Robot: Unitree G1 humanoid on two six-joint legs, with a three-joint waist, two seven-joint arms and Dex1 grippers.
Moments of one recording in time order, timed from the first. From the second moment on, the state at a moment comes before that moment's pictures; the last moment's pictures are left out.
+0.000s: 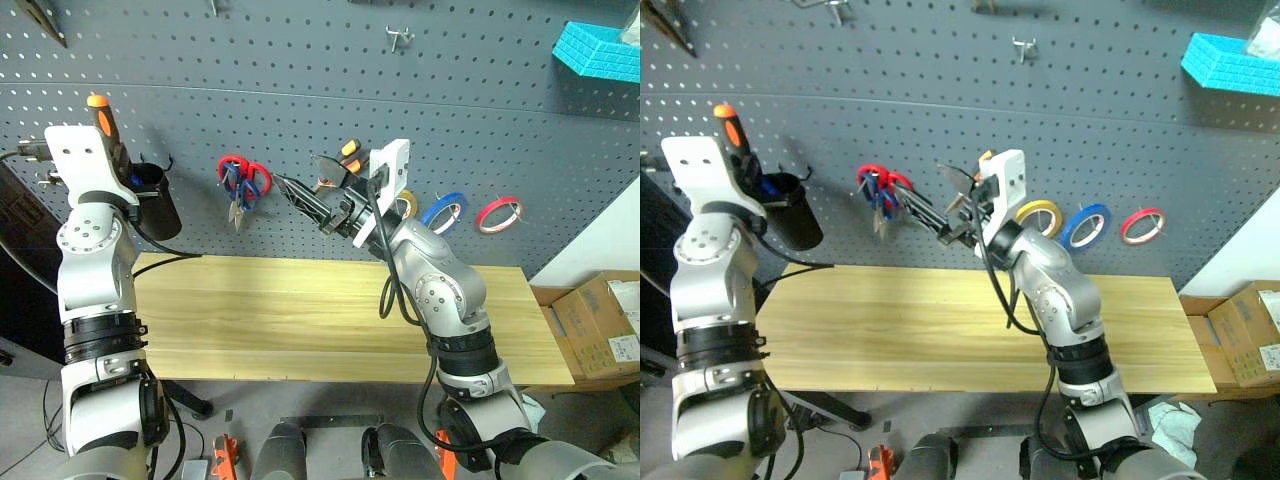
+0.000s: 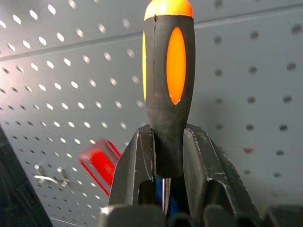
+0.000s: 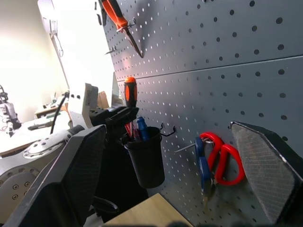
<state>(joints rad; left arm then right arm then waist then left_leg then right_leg) -0.65 0.56 0.36 0.27 -0.12 0.29 -0.06 -0.68 0.06 0.10 -0.12 0.49 0.51 0.45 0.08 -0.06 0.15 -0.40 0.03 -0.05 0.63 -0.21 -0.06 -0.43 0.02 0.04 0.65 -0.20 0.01</state>
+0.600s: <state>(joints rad) -0.61 0.55 0.33 0.06 -0.14 0.34 -0.09 -0.63 -0.04 0.11 -0.21 0.45 0.53 0.43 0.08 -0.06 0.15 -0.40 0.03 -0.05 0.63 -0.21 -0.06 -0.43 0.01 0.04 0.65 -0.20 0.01</state>
